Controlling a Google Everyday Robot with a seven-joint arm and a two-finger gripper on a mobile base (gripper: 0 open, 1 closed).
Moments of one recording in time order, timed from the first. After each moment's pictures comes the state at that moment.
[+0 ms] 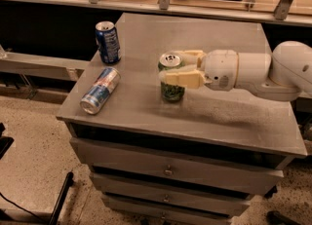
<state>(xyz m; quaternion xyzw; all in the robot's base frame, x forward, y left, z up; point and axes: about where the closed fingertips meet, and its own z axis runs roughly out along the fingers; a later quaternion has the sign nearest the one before) 0.546 -0.047 0.912 -0.46 0.58 0.41 0.53</state>
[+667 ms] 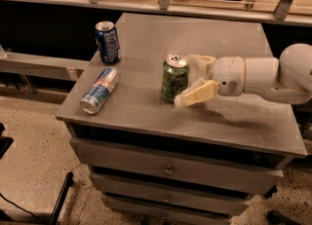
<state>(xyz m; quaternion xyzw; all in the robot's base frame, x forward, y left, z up) 0.544 -0.072 0.886 -0.45 0.63 0.40 0.49</state>
